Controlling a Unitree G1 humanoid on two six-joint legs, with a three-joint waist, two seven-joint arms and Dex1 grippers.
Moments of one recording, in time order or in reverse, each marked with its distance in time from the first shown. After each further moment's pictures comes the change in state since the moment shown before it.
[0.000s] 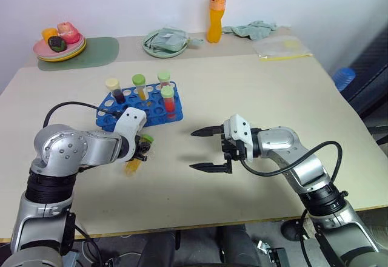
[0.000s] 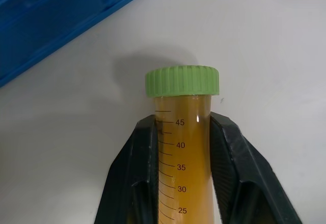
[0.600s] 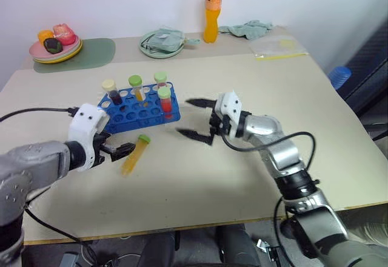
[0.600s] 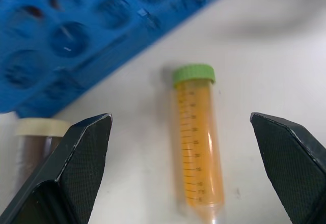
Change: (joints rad) left arm 0.204 0.164 0.259 -0.320 0.302 -0.020 -0.622; right arm -0.076 0.089 -0.035 0.114 -0.027 -0.081 -0.062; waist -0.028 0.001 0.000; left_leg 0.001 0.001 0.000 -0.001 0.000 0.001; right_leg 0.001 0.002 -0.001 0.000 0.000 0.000
